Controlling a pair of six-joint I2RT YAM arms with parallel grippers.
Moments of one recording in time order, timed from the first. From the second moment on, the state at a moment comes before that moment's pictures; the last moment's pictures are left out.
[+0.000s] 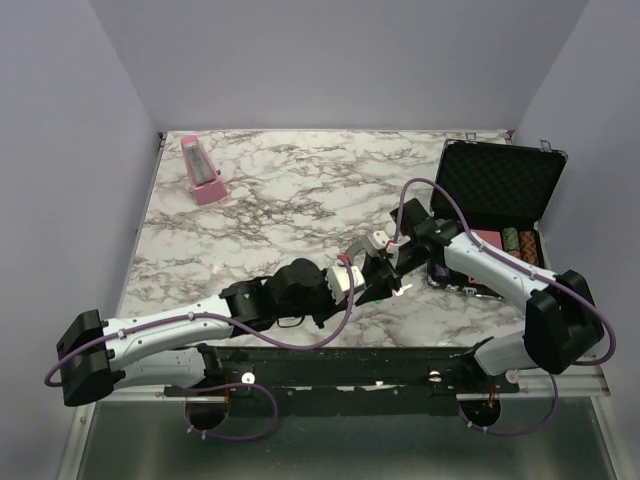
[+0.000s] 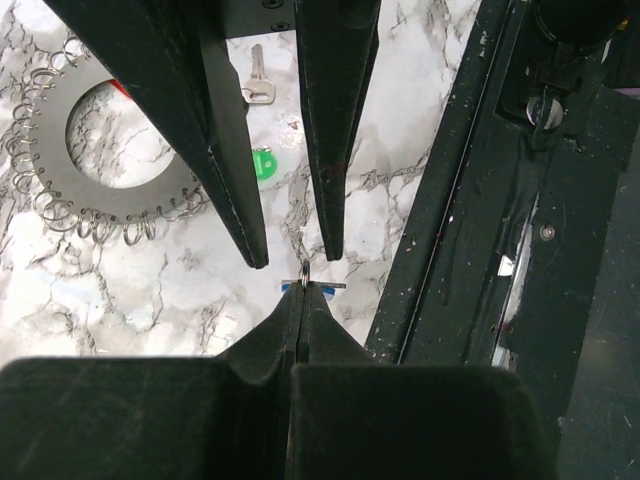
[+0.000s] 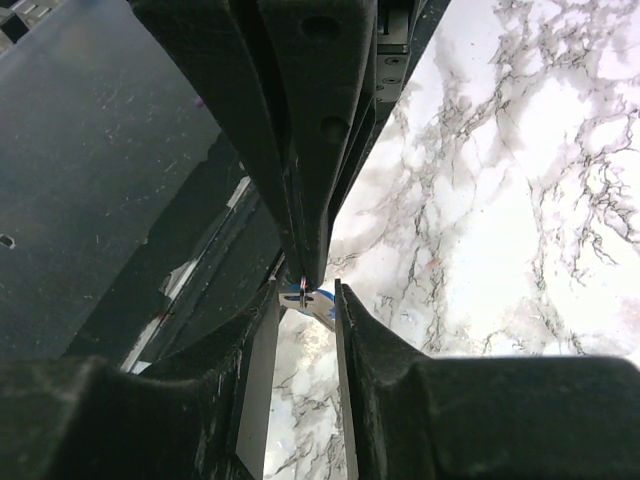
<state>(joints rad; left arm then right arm) -1.15 1.06 0.71 -0.16 0.11 -0.01 0.56 1.42 0.94 -0.68 -1.35 -1.08</state>
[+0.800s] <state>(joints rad) -1.10 1.08 0.71 -0.15 0.14 -0.07 0.61 1.42 0.93 -0.60 -1.28 -0.98</state>
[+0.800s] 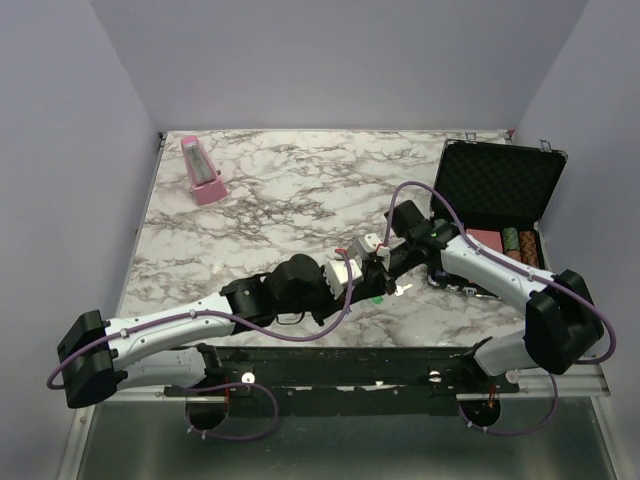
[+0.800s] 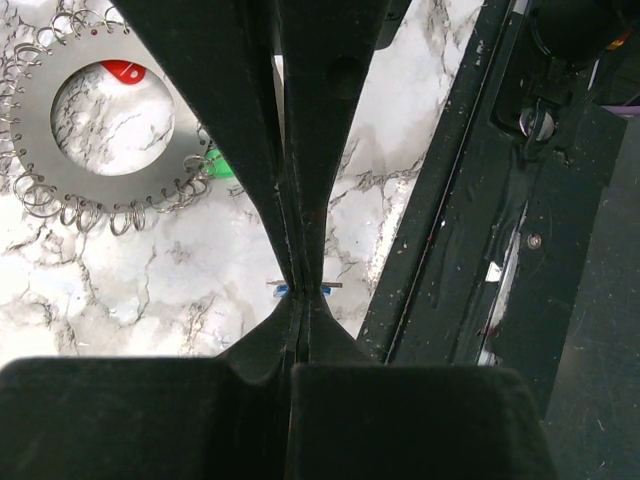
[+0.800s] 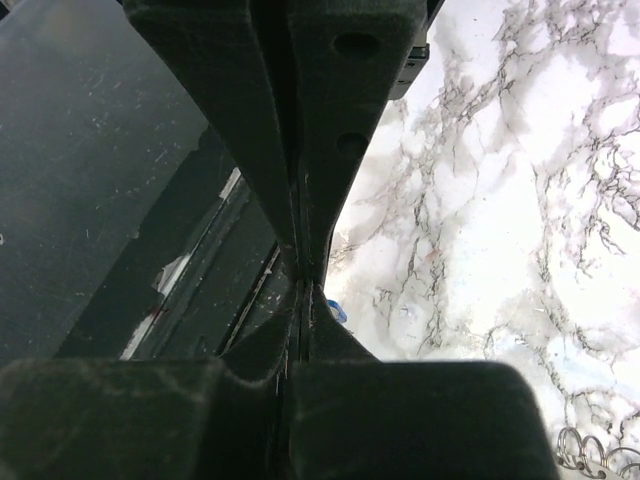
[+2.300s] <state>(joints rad) -1.09 0.90 0.20 0.82 0.10 -0.18 0.54 1.42 0.94 -0.36 -1.45 -0.60</state>
